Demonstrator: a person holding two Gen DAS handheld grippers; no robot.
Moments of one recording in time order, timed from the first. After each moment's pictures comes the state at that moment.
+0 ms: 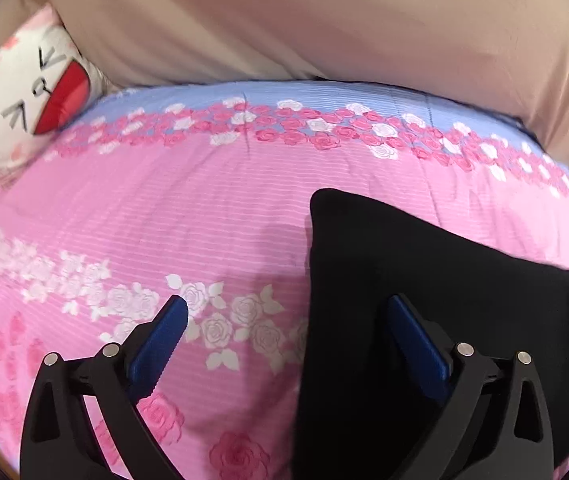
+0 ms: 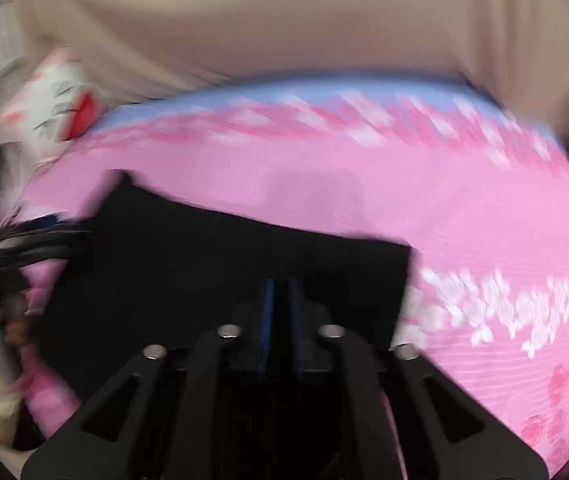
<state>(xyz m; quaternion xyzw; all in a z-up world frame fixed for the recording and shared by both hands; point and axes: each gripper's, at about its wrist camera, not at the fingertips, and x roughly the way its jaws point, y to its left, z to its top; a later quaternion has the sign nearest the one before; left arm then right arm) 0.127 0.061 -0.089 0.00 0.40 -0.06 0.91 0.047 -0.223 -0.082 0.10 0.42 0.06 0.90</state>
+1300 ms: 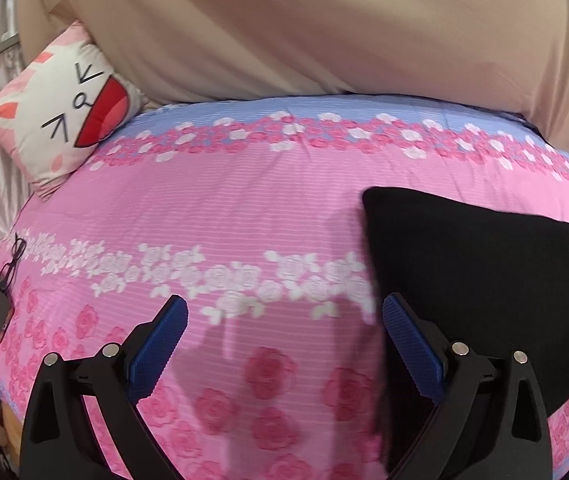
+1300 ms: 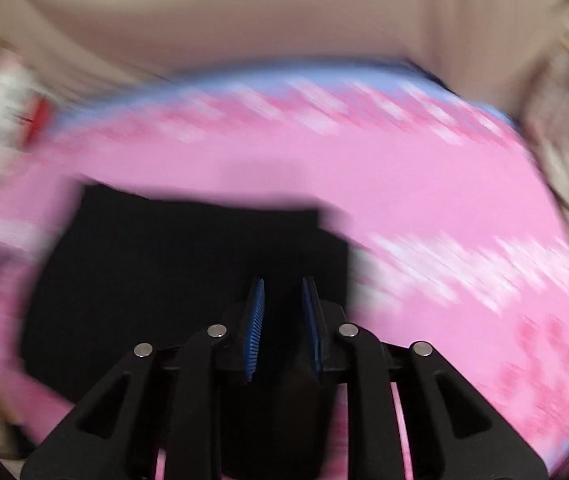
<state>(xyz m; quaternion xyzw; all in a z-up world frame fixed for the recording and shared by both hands) 0.071 0.105 -0.065 0.05 0.38 -0.03 0.92 0.020 -0.213 -0.063 0.03 0.46 -0.08 0.88</state>
